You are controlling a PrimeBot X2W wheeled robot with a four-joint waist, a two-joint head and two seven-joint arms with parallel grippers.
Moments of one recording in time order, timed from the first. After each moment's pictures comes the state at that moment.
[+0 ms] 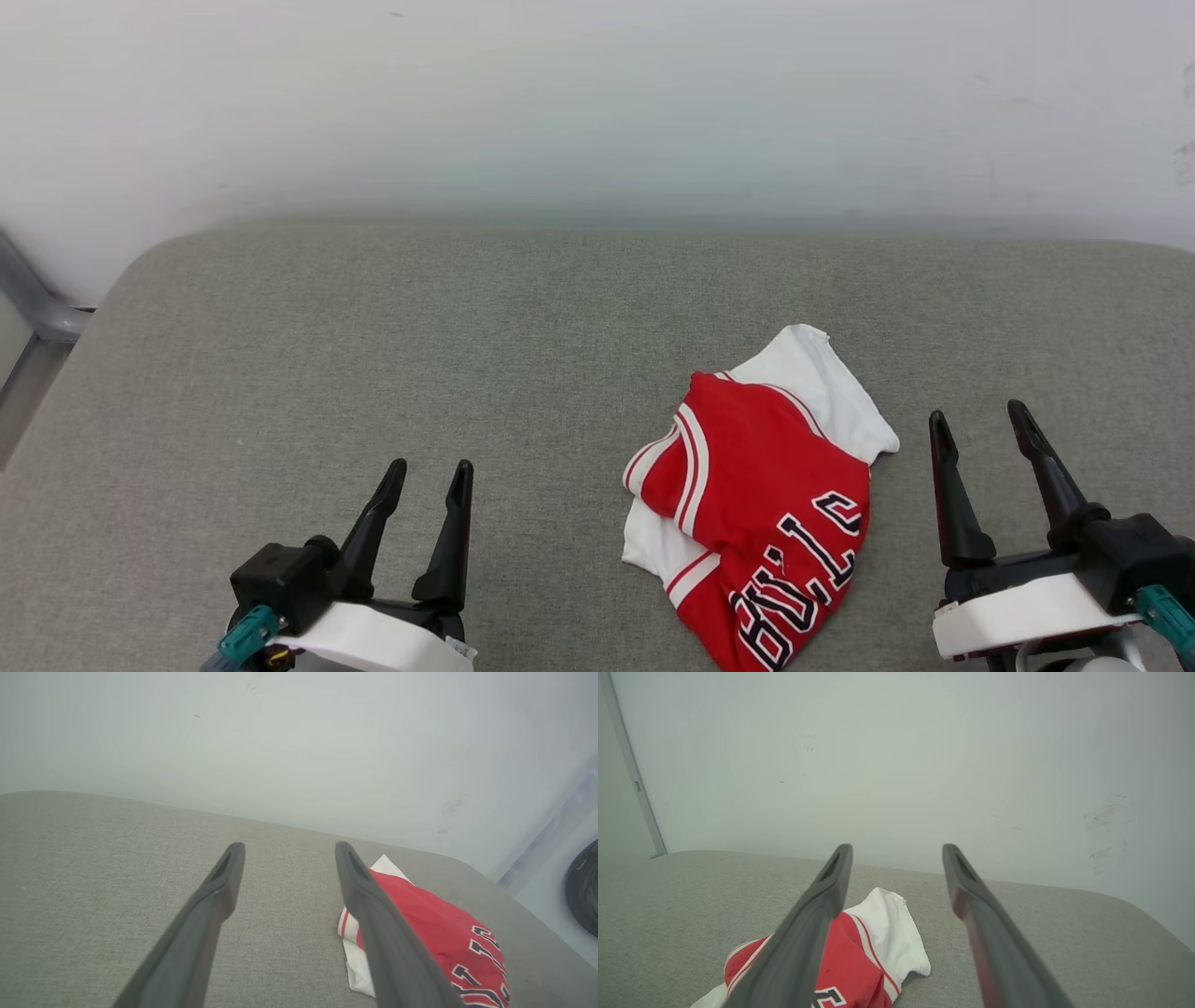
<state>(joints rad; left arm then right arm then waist) 0.00 0.24 -0.32 0.04 -0.55 0.02 -0.26 0.00 -0.05 -0.03 0.03 0.05 0.13 -0.26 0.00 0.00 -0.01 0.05</state>
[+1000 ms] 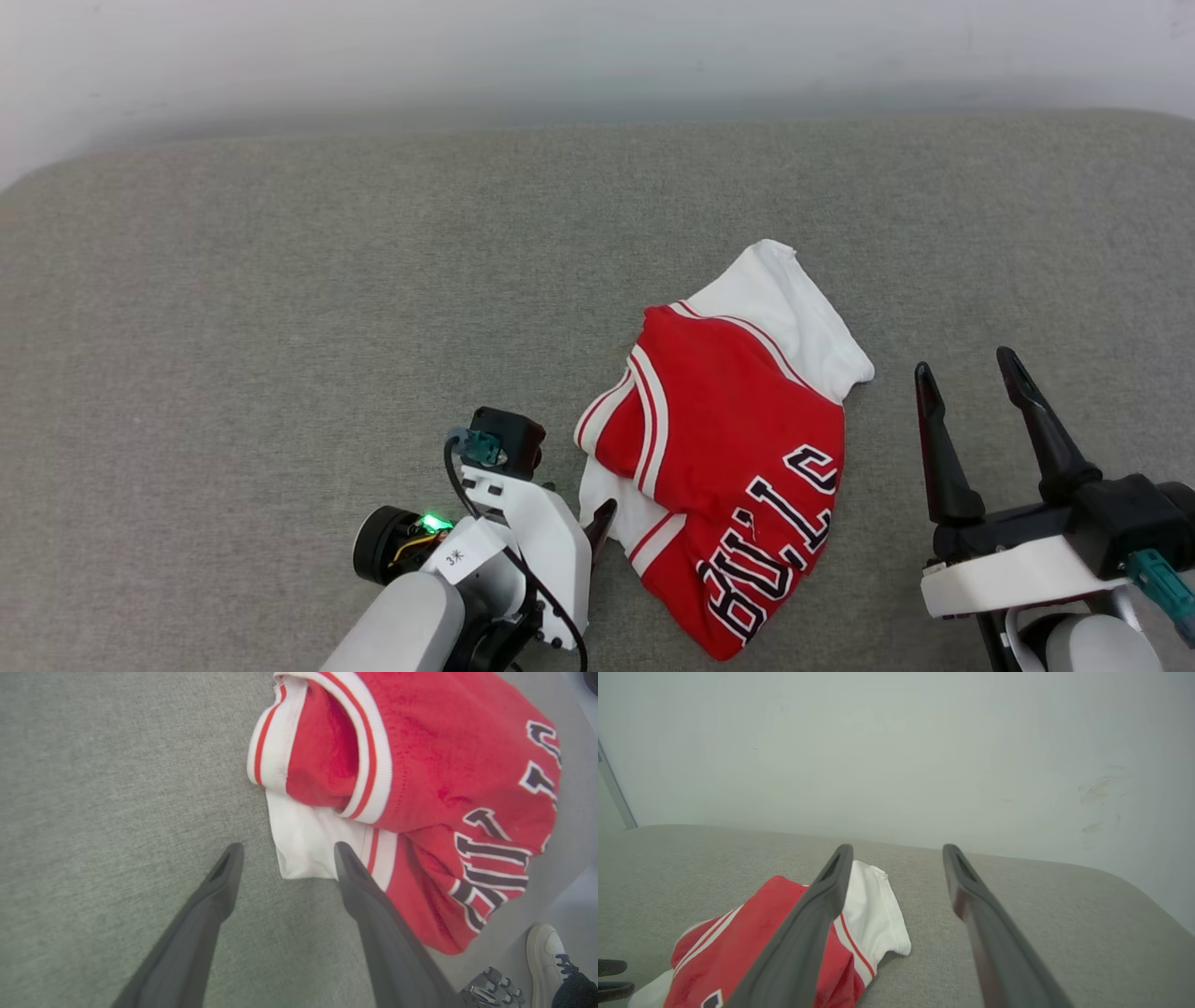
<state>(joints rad) -0.27 0.17 -0.50 0.14 -0.49 0.06 0.52 -0.07 -0.05 0.00 0.00 0.02 0.13 -0.26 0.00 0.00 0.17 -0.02</state>
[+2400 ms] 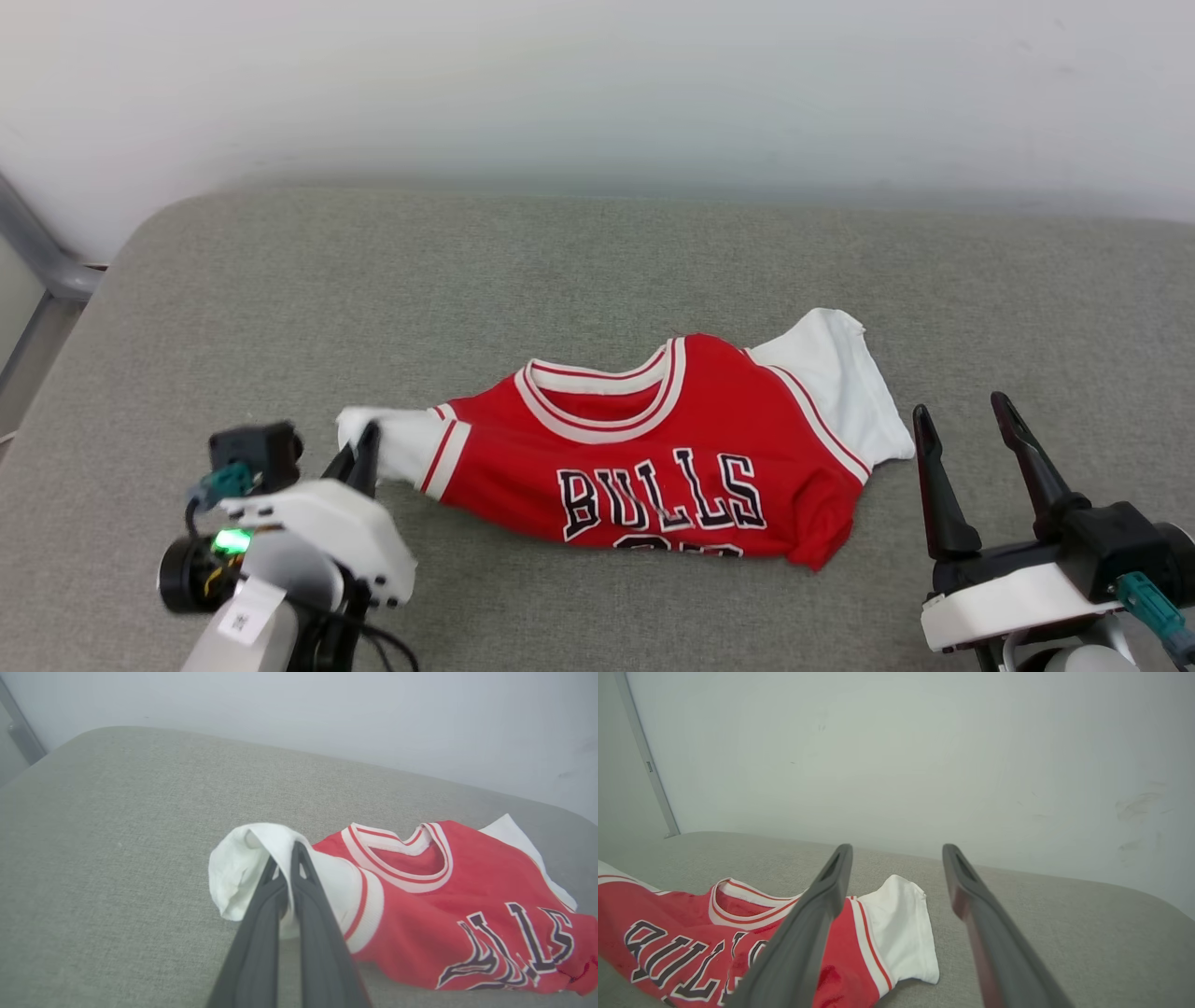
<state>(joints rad) -0.22 0.28 -0.27 0.17 -0.53 0.13 0.12 -0.03 -0.05 -0.02 0.05 0.03 0.13 -0.26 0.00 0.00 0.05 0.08</state>
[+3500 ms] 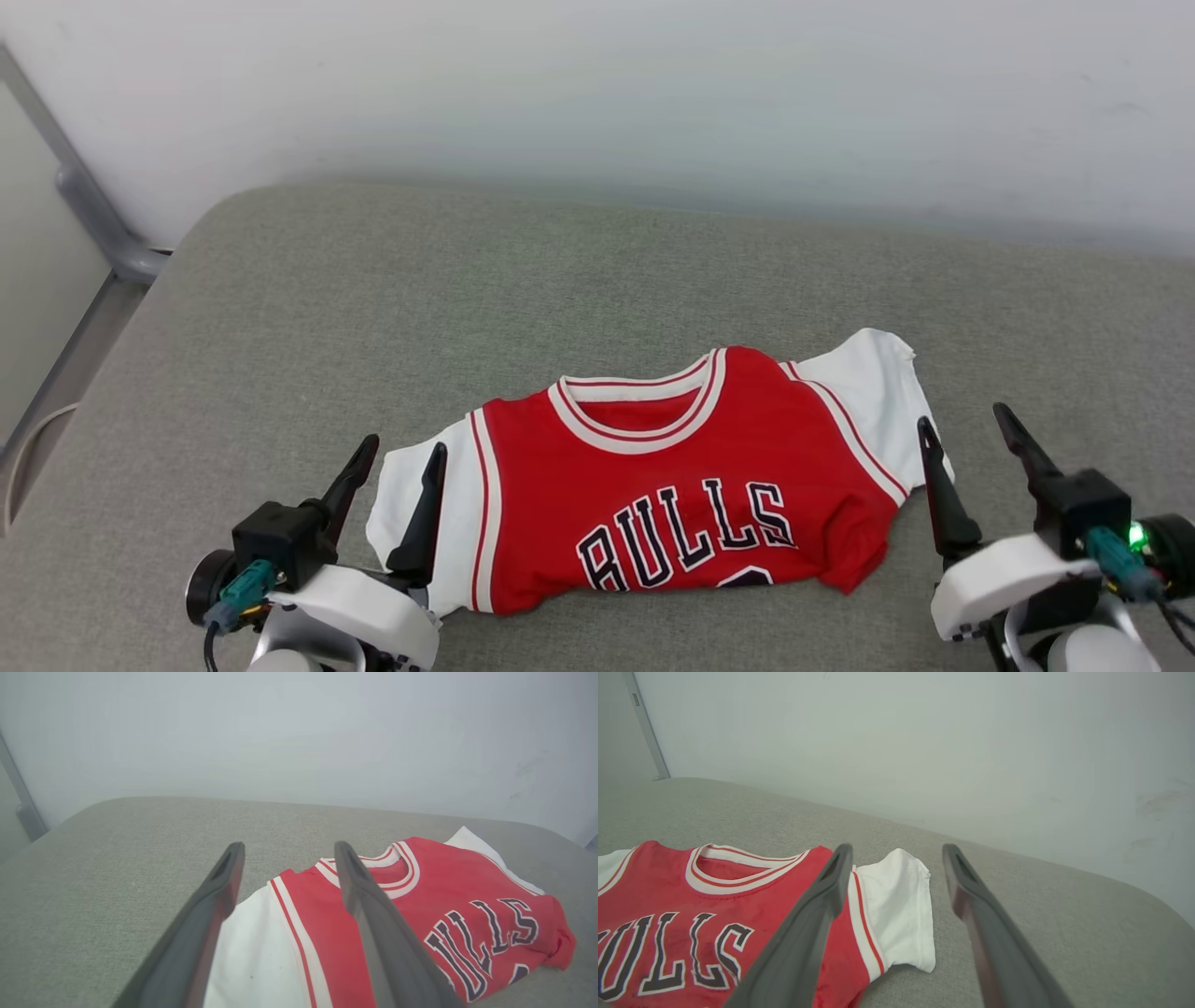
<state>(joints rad) -0.10 0.30 -0.31 0.19 -0.47 -0.02 -0.24 -0.06 -0.05 -0.06 0.13 -0.07 0.13 -0.17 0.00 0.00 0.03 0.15</state>
